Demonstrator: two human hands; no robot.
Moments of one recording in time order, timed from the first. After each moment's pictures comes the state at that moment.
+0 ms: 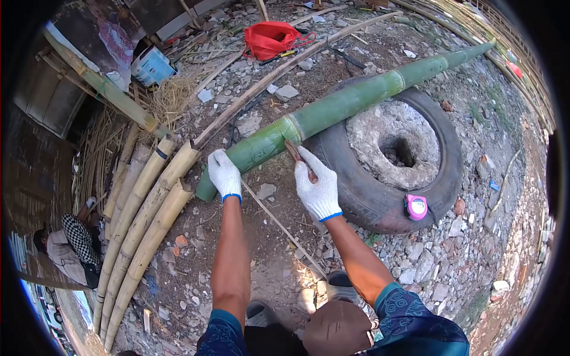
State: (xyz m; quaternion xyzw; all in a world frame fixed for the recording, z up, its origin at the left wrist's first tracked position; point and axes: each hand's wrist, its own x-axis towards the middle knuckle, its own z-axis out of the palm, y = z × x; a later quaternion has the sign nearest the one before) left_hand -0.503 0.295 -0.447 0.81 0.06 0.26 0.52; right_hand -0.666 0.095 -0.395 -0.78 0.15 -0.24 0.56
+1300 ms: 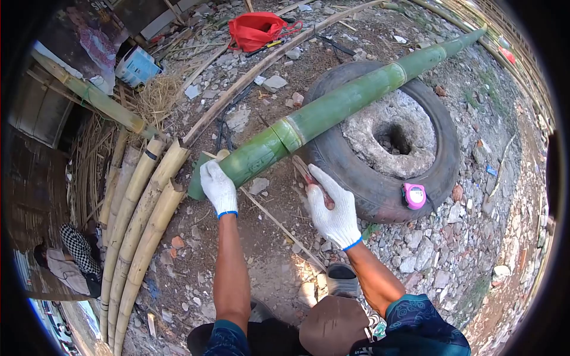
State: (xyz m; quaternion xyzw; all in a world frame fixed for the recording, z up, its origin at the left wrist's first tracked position) left_hand -0.548 0.302 -0.442 0.84 0.02 0.23 0.50; right_hand -0.737 0.085 -0.380 -0.77 0.14 -0.25 0.58
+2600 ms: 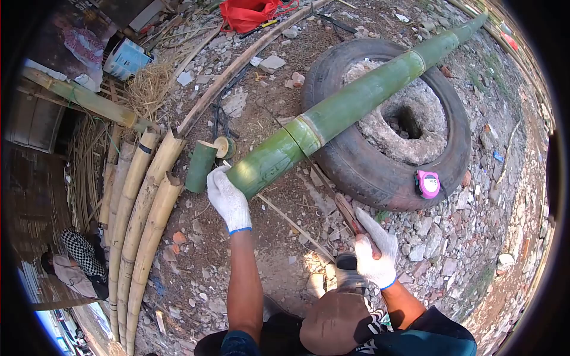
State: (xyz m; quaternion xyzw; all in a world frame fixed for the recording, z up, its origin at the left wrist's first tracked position) left_hand -0.600 0.294 -0.440 0.81 0.04 0.18 0.55; right_hand -0.850 0.075 -0.395 -0.80 0.16 -0.19 0.54
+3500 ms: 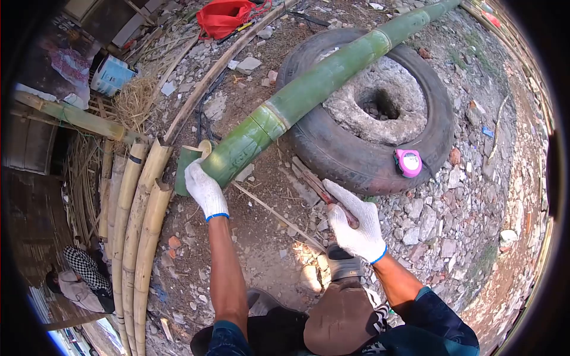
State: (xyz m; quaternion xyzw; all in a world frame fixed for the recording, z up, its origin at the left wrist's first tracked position) left_hand -0.576 0.295 -0.441 0.82 0.04 0.19 0.55; right_hand -0.832 0.058 -0.379 -0.77 0.16 -0.14 0.59
